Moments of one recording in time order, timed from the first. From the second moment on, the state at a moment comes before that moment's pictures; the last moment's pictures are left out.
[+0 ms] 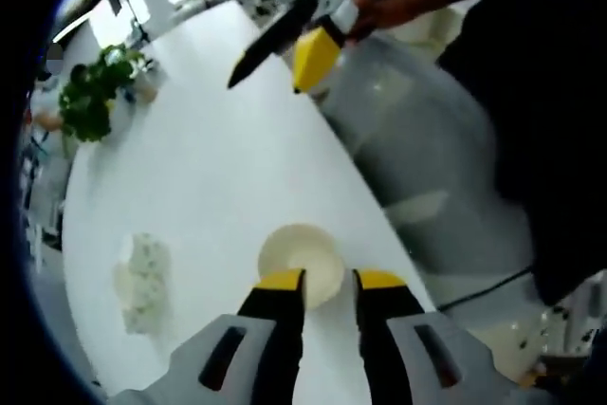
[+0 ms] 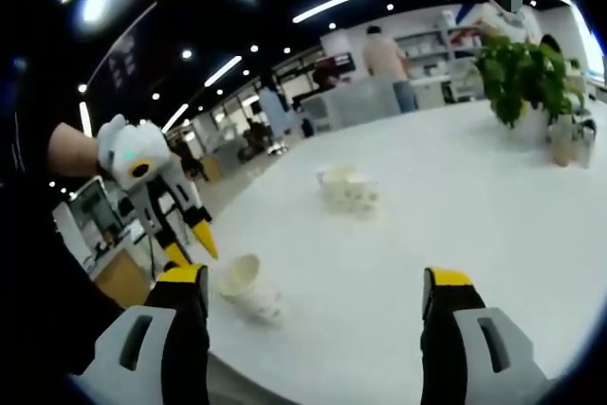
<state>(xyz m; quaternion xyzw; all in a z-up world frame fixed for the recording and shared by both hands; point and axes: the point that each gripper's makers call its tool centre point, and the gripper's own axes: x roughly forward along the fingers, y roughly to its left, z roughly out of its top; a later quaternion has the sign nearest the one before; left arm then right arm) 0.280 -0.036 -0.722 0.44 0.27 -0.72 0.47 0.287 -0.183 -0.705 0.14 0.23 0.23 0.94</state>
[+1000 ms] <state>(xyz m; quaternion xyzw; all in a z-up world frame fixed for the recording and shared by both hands) 0.307 -0.024 -0.684 0.27 0.25 -0.62 0.69 0.292 -0.165 -0.679 0.08 0.24 0.25 0.93</state>
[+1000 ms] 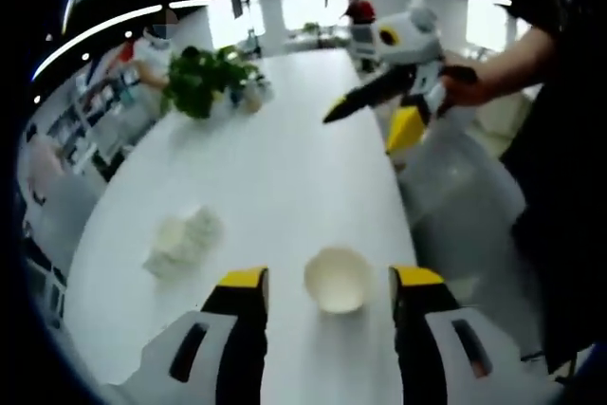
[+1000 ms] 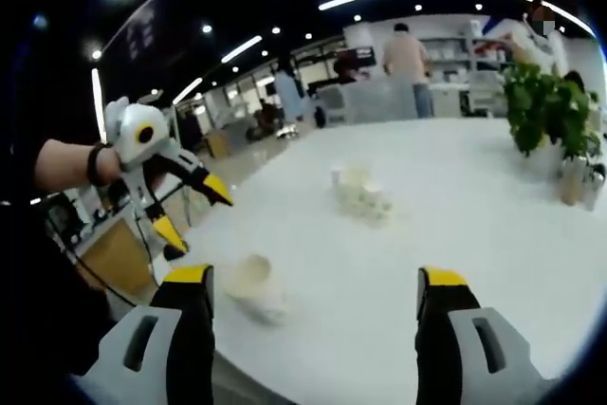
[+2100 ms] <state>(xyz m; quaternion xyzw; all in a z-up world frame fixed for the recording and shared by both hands) 0.340 0.040 -0.656 0.14 0.25 -0.42 0.86 0.346 -0.161 -0.654 0.04 0.21 0.38 0.90</state>
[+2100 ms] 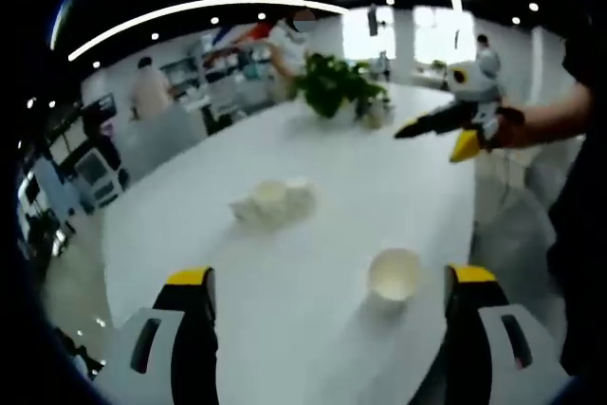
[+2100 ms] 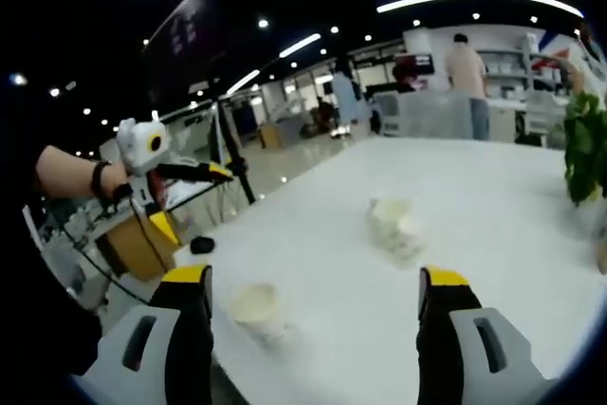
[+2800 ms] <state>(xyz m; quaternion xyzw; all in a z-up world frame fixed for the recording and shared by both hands) 0.341 0.060 -0.670 0.13 0.21 -0.42 0.87 0.413 -0.172 -0.671 -0.02 0.22 0.34 0.91</state>
